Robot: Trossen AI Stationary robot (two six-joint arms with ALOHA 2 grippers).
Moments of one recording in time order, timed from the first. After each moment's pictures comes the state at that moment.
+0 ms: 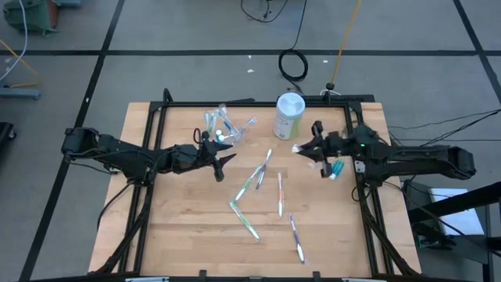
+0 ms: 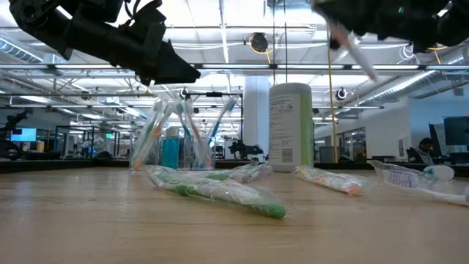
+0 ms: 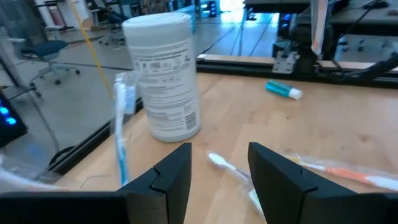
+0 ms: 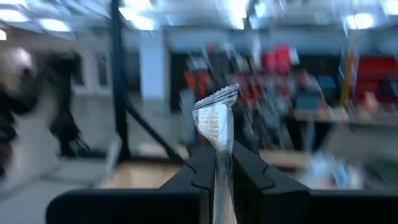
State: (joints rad) left arm -0.01 1.26 0.46 0.60 -0.38 -0.01; right arm -0.25 0.82 0.39 0.60 -0.37 0.04
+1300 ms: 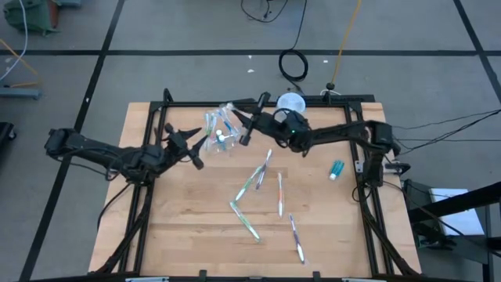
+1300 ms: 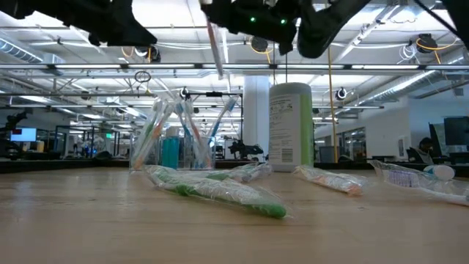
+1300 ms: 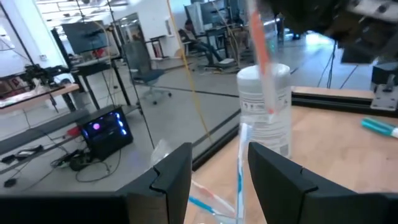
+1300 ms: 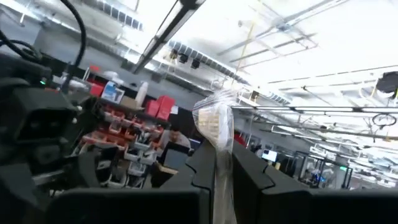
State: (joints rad) left arm -0.18 0.81 0.46 0.27 -0.91 0.11; right arm -0.21 1.86 1.18 1.19 0.05 -0.40
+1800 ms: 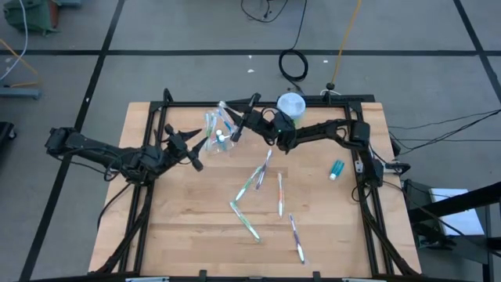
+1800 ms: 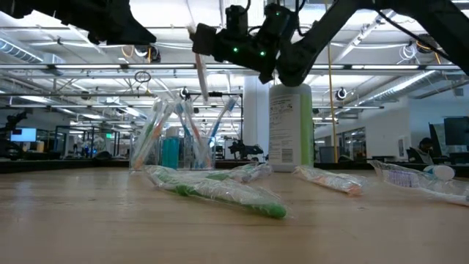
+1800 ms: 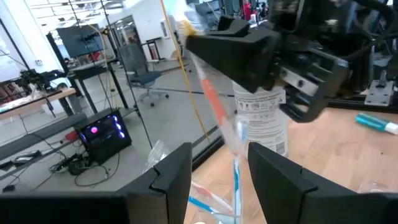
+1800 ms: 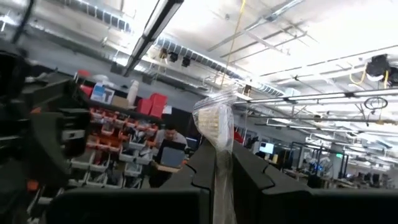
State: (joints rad) left arm -0.21 0.80 0.46 0.27 -0.92 0.13; right arm -0.27 2.09 1.29 1.32 0.05 -0.32
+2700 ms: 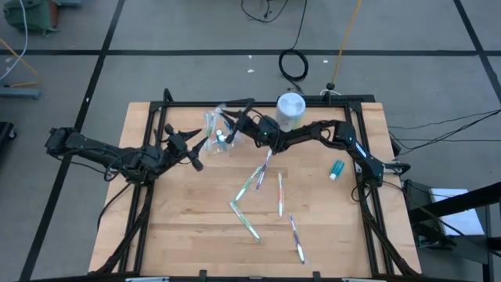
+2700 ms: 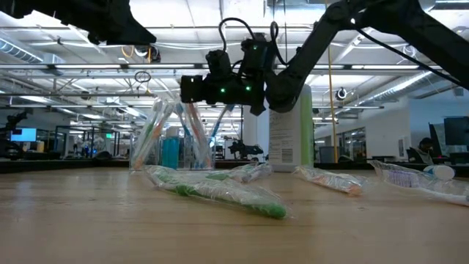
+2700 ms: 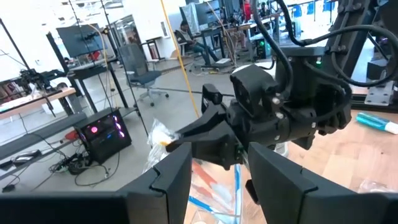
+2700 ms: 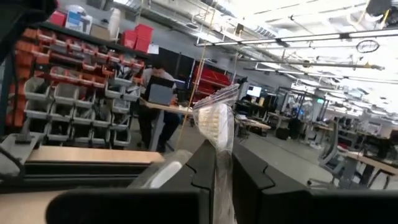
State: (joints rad) left arm -0.20 0.80 0.46 0.26 -0.92 0.13; right arm -0.29 2.27 1.36 1.20 0.16 -0.30
